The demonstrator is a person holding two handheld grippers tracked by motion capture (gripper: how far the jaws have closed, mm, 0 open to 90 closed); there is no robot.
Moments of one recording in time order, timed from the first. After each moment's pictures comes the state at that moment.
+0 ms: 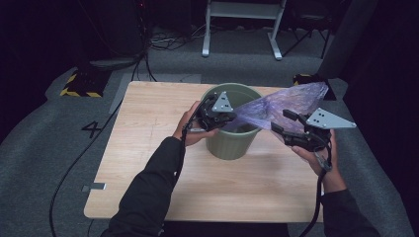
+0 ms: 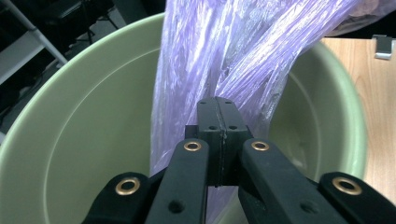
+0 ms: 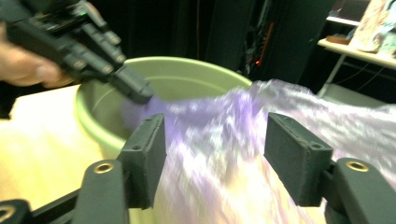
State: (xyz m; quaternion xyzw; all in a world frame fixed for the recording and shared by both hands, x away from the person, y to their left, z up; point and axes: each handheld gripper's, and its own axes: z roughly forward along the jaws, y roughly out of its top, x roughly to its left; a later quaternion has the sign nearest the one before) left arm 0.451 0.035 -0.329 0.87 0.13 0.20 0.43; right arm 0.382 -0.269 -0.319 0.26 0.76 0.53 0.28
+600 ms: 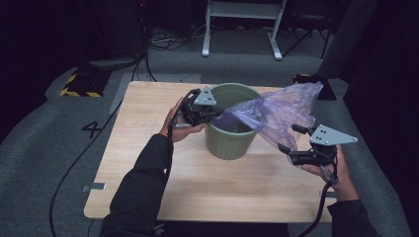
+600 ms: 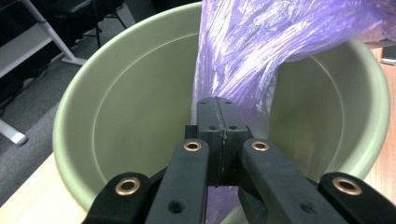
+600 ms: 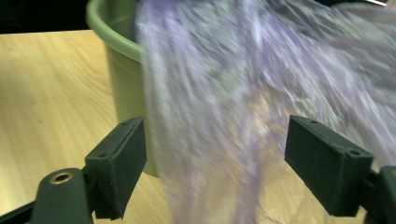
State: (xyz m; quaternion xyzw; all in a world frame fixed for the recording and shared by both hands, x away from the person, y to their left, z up) left arm 0.461 0.074 -0.325 0.86 0.16 0.19 0.45; right arm 0.368 -0.296 -0.352 0.23 0.80 0.47 0.29
